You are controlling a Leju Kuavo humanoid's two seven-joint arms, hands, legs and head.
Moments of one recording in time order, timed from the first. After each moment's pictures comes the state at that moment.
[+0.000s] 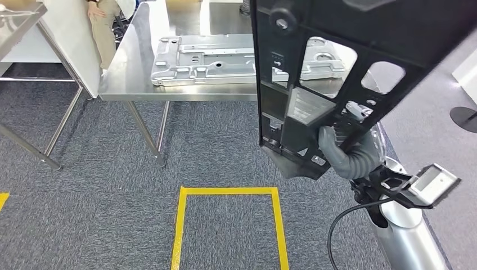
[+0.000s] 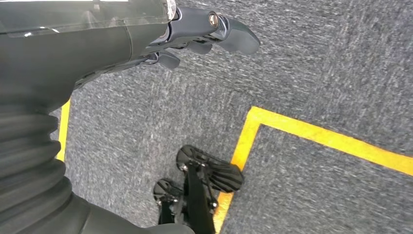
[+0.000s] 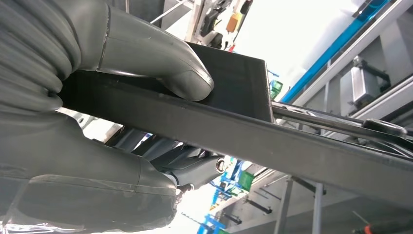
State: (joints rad) left arm -0.06 -0.02 1.23 -0.24 -0.81 0.10 -0.24; right arm -0.39 -0.30 0.32 -1.90 -0.10 0.07 -0.49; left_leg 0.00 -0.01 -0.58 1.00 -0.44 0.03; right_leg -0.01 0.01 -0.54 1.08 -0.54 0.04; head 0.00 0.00
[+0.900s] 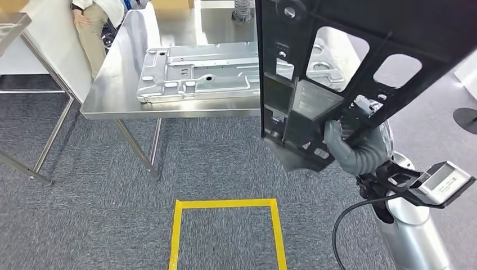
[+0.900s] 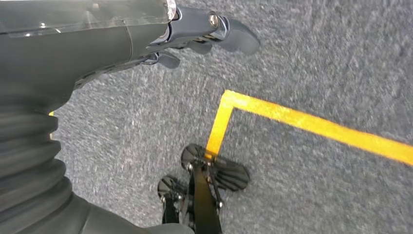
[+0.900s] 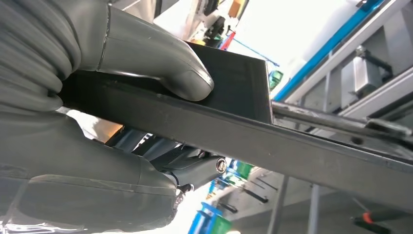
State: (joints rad) left arm -0.06 -0.02 1.25 -0.24 -0.82 0.09 -0.25; right arm -0.41 -0.31 0.30 -1.93 -0.09 0.08 -0.48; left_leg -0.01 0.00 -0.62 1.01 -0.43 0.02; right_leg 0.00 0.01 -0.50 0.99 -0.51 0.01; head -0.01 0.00
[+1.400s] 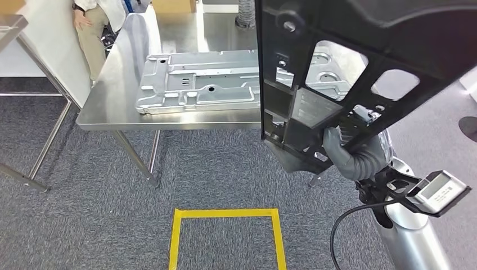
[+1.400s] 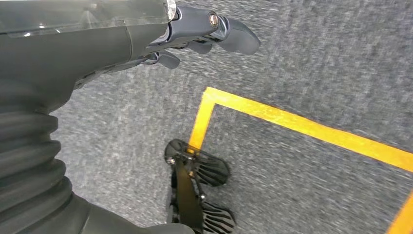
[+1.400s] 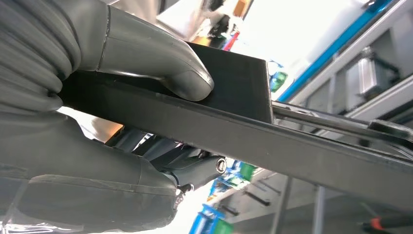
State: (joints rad) left arm -0.06 -0.02 1.25 -0.24 -0.81 0.10 -0.24; right arm -0.38 -0.31 0.30 -1.93 -0.07 0.07 -0.50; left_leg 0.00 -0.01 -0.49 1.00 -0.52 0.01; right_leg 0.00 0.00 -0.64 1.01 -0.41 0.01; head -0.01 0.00
